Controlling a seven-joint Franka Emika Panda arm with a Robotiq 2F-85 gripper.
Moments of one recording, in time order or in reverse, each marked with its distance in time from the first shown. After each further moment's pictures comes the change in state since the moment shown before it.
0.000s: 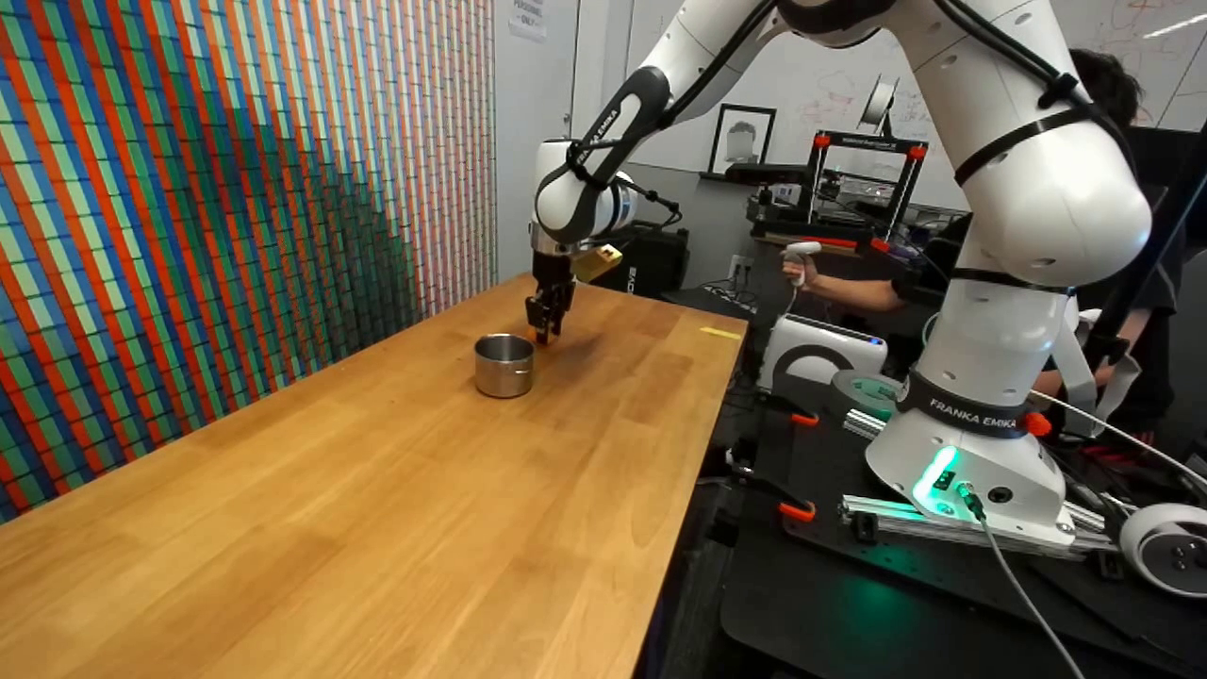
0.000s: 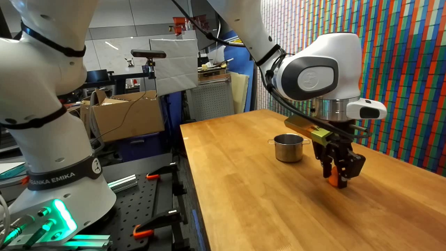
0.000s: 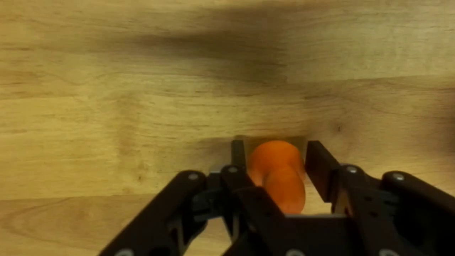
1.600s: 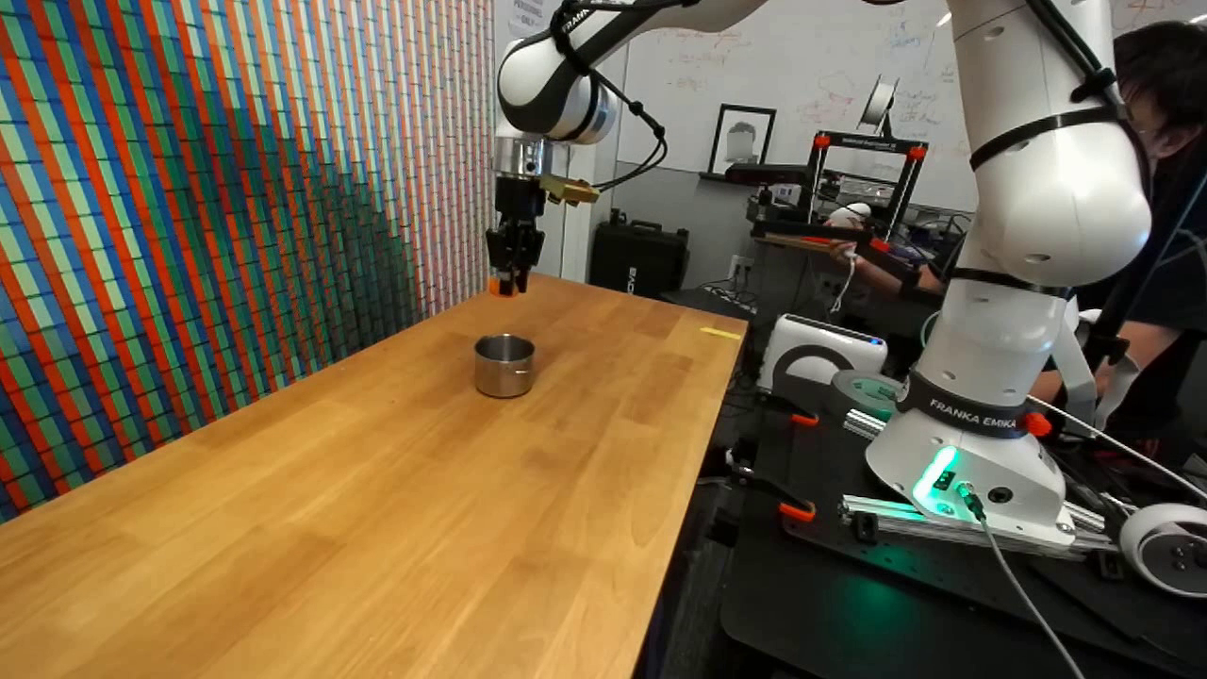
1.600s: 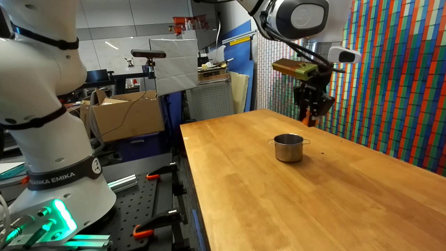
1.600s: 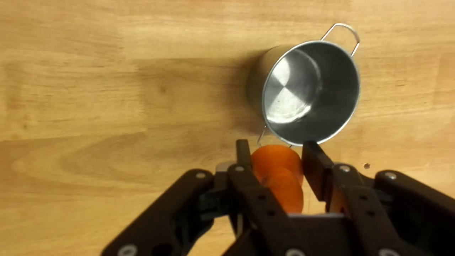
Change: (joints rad) arm -0.001 -0.199 0.141 0.068 0.142 -0.366 -0.021
